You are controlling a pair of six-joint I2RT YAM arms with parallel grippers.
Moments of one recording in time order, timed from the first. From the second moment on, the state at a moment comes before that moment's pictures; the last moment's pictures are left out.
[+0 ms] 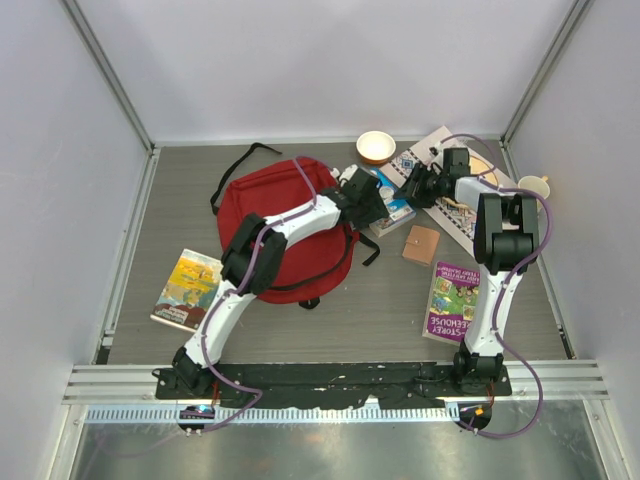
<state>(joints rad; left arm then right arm) -0.77 2.41 1.99 -0.39 -0.08 -1.05 -0.01 2.15 1.47 -0.19 -0.54 0.37</state>
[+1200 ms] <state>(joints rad) -0.76 2.29 1.86 -0.28 -0.07 -1.05 -0.02 2.12 1.41 -0.16 -0.57 0.39</state>
